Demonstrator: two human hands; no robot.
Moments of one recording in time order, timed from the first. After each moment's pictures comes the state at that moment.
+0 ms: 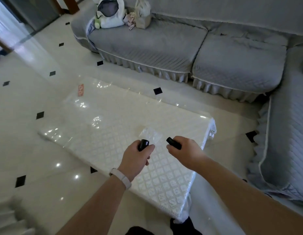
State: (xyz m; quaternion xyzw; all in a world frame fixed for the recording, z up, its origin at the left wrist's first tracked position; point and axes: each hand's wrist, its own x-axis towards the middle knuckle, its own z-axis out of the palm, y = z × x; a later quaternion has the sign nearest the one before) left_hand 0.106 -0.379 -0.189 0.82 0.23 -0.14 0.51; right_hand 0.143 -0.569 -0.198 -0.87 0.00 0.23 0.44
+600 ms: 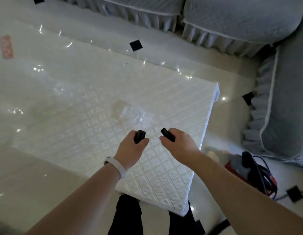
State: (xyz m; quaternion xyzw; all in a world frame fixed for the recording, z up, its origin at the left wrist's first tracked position) left_hand 0.213 -0.335 -0.434 0.80 0.21 -0.31 0.47; right_hand 0.220 -0.520 -0.414 -0.83 0.16 0.32 0.42
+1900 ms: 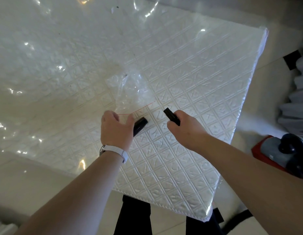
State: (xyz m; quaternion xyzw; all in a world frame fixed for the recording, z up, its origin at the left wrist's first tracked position) left_hand 0.227 -0.302 -0.603 0.89 0.32 -0.11 0.30; right_hand 0.237 -0.505 -0.575 -0.80 0.16 0.41 0.41
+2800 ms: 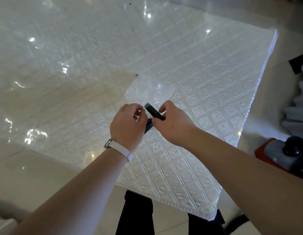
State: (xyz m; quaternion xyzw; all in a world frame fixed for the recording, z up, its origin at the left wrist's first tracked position) left_hand 0.225 -0.300 -0.578 0.94 0.14 -0.07 0.31; right_hand 0.249 -0.443 -0.547 -0.81 0.12 0.40 0.41
